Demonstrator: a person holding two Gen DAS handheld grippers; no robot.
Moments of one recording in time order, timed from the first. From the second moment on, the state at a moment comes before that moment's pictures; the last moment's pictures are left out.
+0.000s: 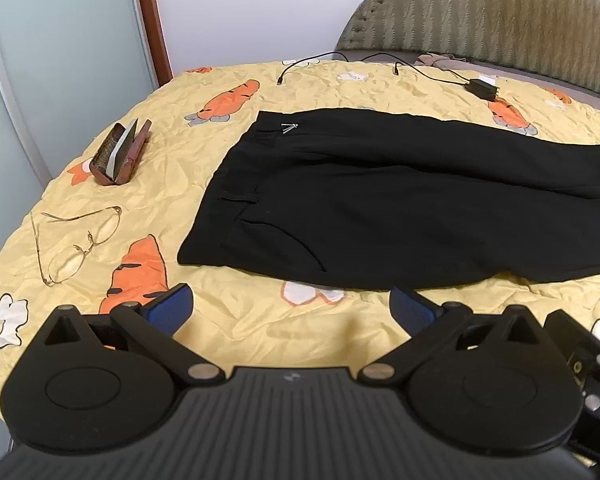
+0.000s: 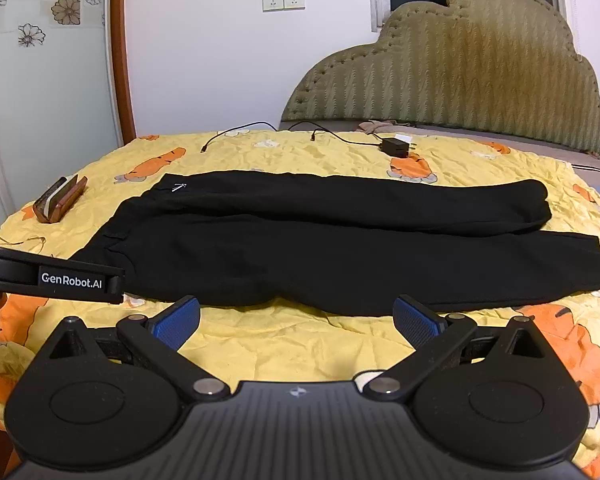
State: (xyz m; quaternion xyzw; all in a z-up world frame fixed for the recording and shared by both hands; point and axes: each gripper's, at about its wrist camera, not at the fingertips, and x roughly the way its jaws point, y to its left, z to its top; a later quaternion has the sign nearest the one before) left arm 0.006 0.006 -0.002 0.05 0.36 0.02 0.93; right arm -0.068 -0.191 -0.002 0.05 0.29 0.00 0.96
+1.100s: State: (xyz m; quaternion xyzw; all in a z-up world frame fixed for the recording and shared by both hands) left arm 0.196 0.077 0.008 0.07 0.34 0.06 0.93; right arm 0.308 -0.176 -0.027 -0.09 0.33 0.27 0.90
